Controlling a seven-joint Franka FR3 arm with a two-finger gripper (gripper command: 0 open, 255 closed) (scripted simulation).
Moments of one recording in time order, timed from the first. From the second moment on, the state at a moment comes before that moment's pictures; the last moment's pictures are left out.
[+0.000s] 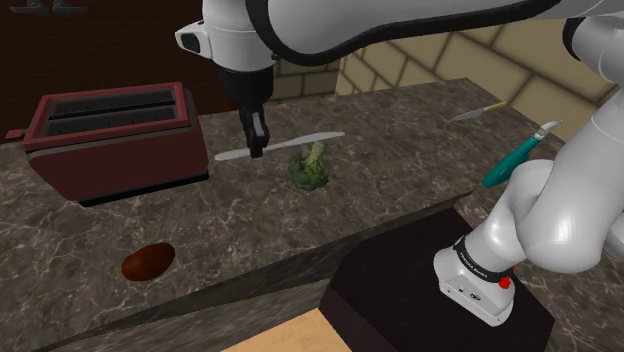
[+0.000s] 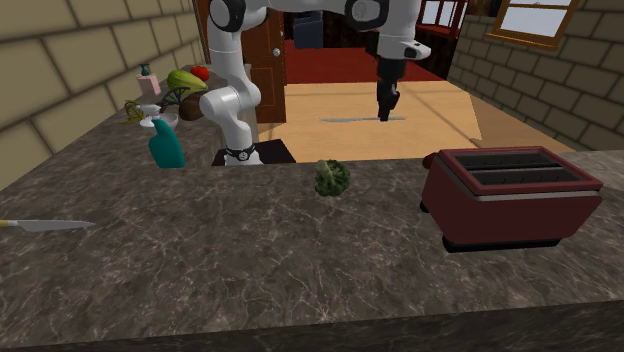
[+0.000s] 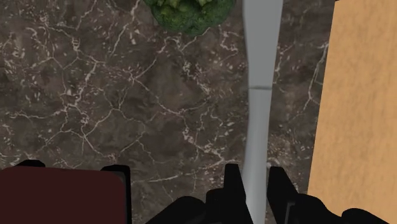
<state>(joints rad) 0.44 0.11 0.31 -1.66 -0.05 1.76 -0.47</state>
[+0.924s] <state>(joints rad) 0.45 0.14 0.31 -1.43 -0.06 1.57 -0.47</state>
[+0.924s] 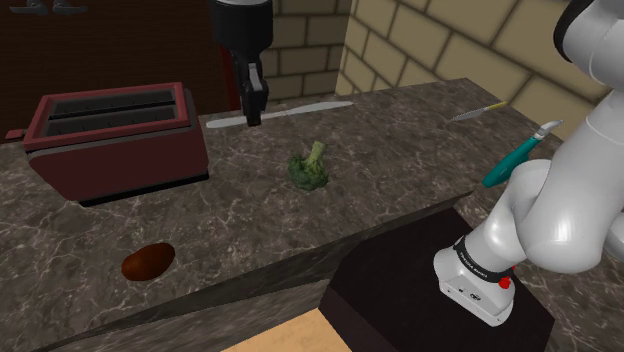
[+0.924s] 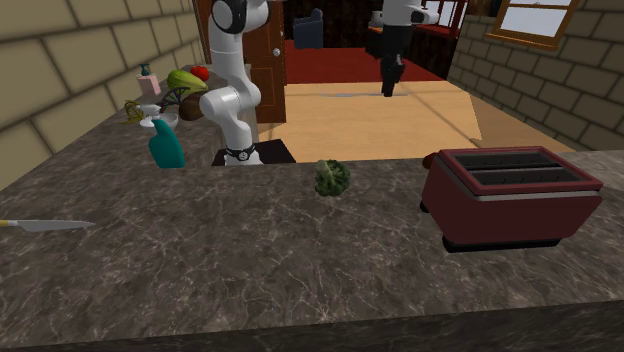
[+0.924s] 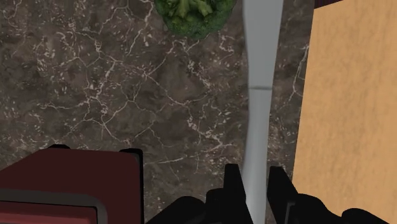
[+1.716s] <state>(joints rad) 0.37 -0.20 0.23 -1.80 0.03 1.60 -0.64</state>
